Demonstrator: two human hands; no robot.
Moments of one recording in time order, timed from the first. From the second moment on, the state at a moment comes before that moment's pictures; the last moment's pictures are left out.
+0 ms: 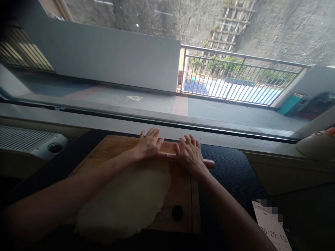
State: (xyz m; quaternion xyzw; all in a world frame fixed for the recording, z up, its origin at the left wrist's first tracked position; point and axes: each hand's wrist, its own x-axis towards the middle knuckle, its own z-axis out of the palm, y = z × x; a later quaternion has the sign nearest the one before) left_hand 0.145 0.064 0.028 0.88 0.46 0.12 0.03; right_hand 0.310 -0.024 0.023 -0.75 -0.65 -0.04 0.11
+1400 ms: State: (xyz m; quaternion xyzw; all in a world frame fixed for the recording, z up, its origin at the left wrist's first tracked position) left_hand 0.089 -0.014 0.016 0.94 0.30 0.15 -0.01; right_hand 0.297 -0.106 0.008 -0.59 -0.80 -0.05 0.11
